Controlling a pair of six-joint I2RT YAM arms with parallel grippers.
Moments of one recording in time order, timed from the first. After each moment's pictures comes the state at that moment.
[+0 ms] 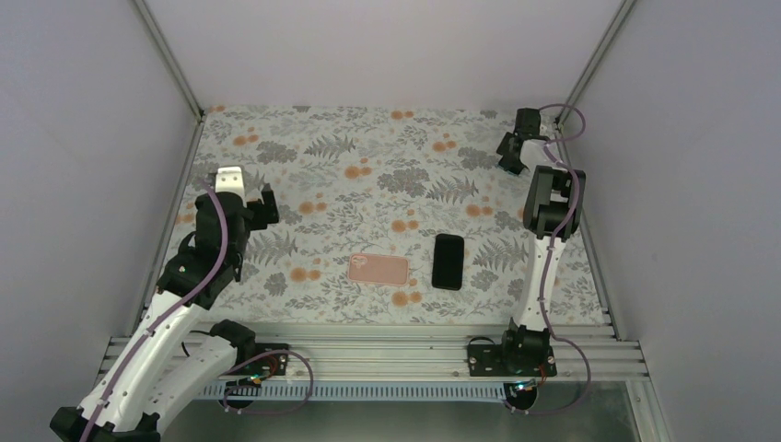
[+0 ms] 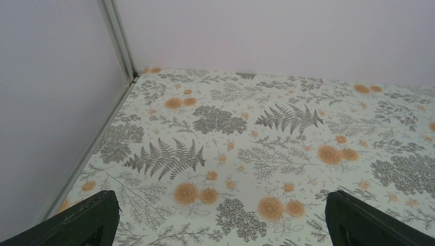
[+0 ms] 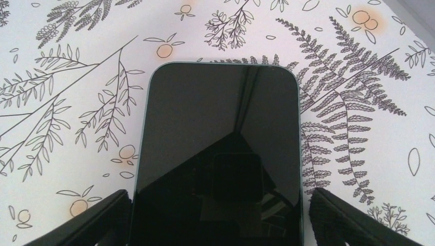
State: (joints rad) left arm -0.39 0.70 0.80 -0.49 -0.48 -0.22; right arm -0.13 2.45 1.93 -0.40 0.23 0.38
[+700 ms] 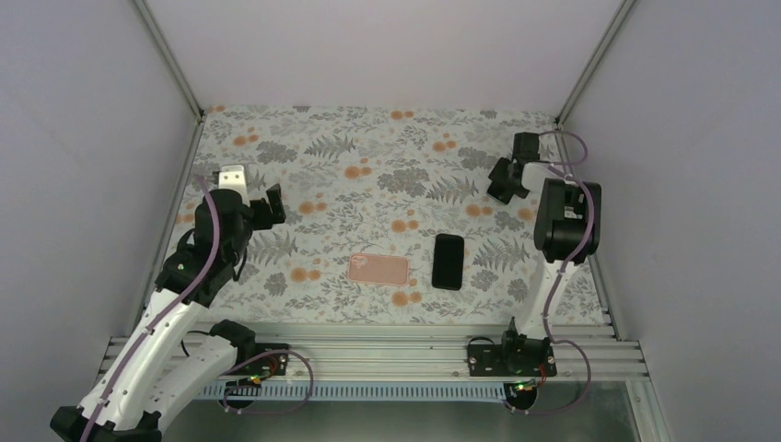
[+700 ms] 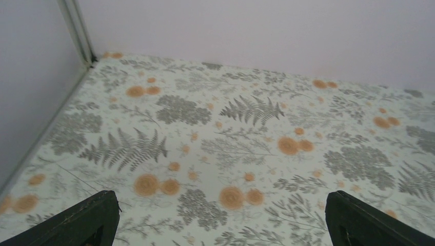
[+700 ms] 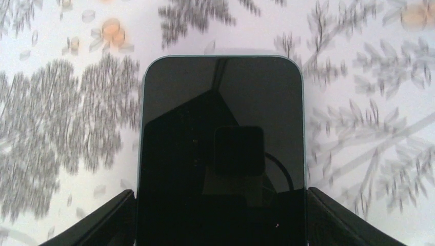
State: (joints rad) left arm -0.38 0.71 0.83 -0.52 -0.35 -0.29; right arm -0.09 2.11 1.42 -0.29 0.09 0.46
